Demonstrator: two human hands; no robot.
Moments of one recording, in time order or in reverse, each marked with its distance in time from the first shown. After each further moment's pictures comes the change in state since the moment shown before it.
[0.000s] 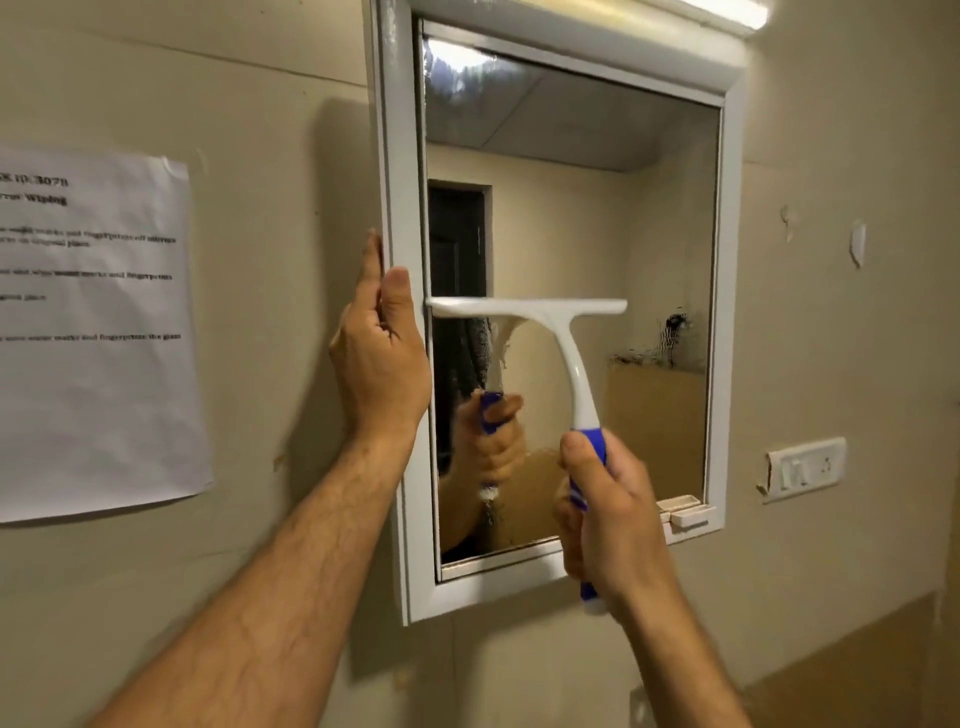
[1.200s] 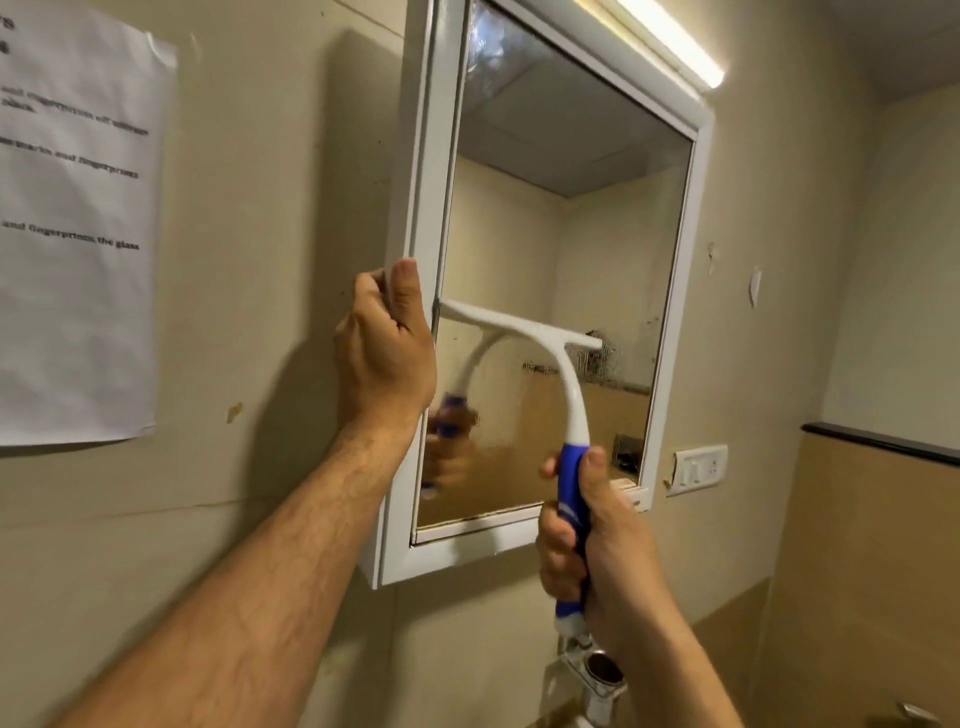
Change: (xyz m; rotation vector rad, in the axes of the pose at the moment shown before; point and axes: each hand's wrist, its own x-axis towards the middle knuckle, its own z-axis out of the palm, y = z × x) left_hand -0.027 -0.014 -0.011 -0.108 -0.017 -0.142; right_hand -0.042 0.026 -0.004 0.253 -0.039 0.311
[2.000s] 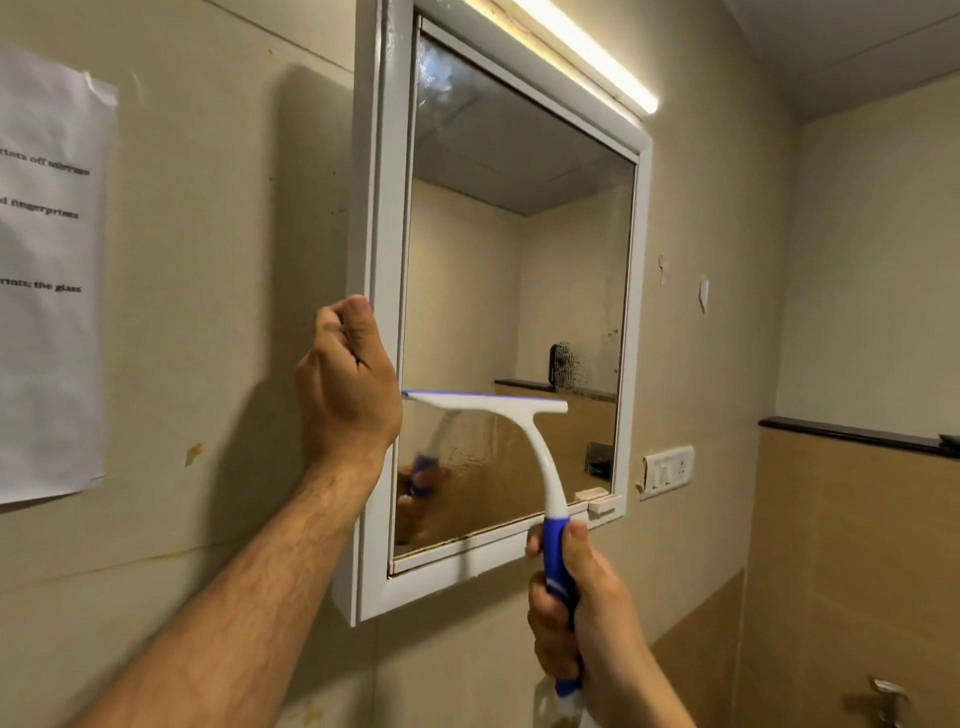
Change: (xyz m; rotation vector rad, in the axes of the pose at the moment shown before) left_hand -0.003 0.000 -0.003 -0.022 0.012 0.002; right_hand -0.011 0.028 -0.020 -0.022 0.085 0.109
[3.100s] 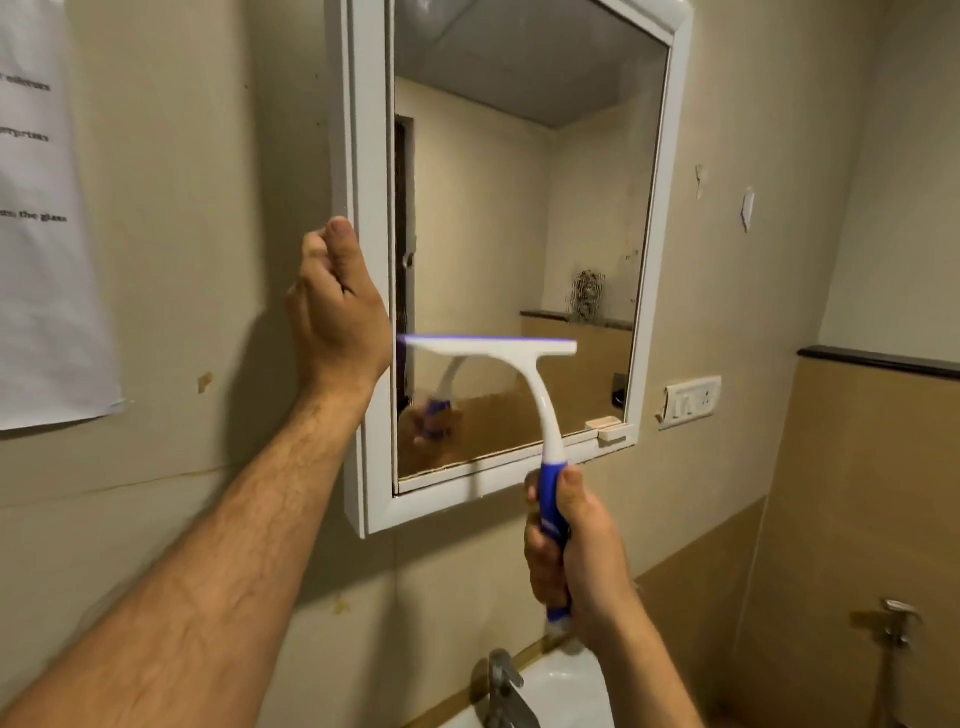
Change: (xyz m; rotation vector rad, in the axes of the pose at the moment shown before) left_hand 0.000 -0.003 0.004 0.000 -0.013 -0.044; right_hand -0.001 0.017 -0.008 -0.072 0.014 -0.065
